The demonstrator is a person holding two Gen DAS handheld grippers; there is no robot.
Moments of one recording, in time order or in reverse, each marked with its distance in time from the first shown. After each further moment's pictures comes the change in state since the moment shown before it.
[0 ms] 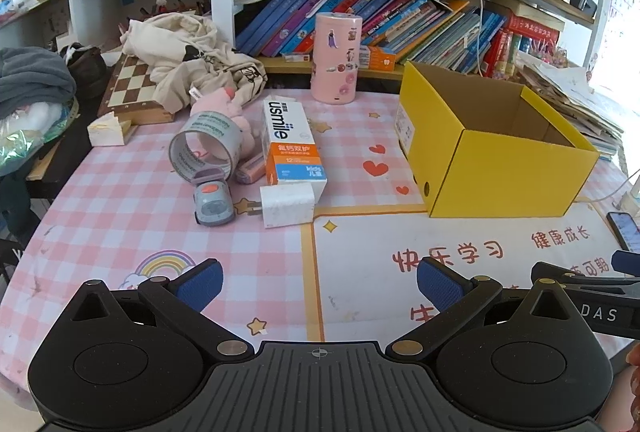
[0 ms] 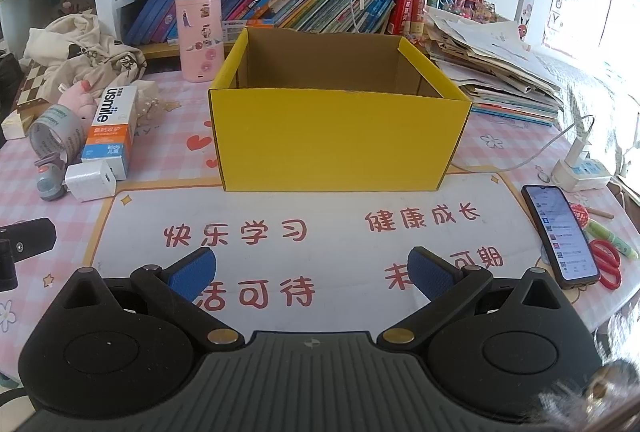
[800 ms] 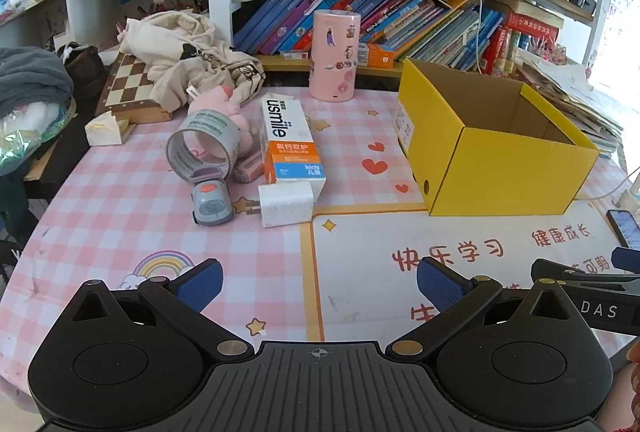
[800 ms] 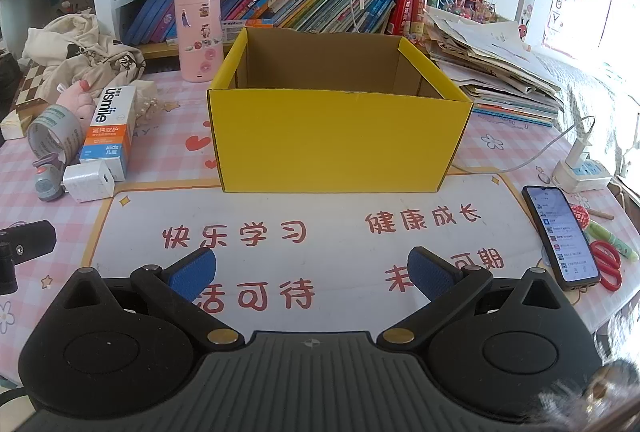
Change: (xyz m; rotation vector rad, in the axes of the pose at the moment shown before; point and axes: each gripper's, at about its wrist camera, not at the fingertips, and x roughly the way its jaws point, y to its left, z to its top) left arm 0.002 0.001 0.001 0.005 0.006 -0.006; right arm 0.001 0.000 0.001 -0.001 -0.001 -0.003
